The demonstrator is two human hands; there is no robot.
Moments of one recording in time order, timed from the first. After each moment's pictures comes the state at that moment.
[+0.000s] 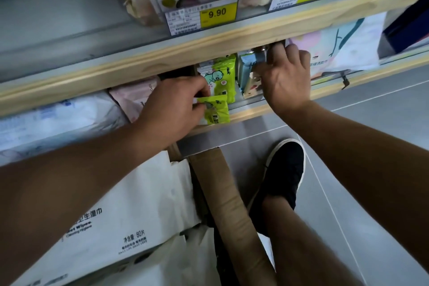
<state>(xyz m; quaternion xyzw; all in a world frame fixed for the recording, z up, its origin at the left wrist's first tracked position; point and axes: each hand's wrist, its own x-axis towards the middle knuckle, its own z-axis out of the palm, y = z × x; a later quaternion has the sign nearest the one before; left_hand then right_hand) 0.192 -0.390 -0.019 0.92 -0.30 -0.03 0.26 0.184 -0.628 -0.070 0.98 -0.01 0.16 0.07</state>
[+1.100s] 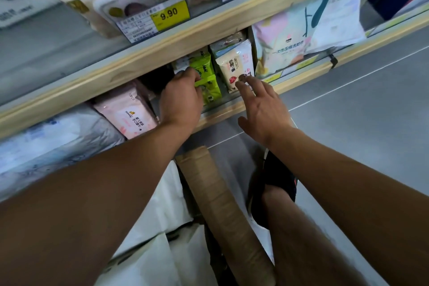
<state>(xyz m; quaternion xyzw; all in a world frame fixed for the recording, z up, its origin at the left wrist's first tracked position) 0.203 -0.454 -0.069 0.97 -0.16 0.04 0.18 0.117 -0.613 -0.096 0.99 -0.06 -0.04 -0.15</state>
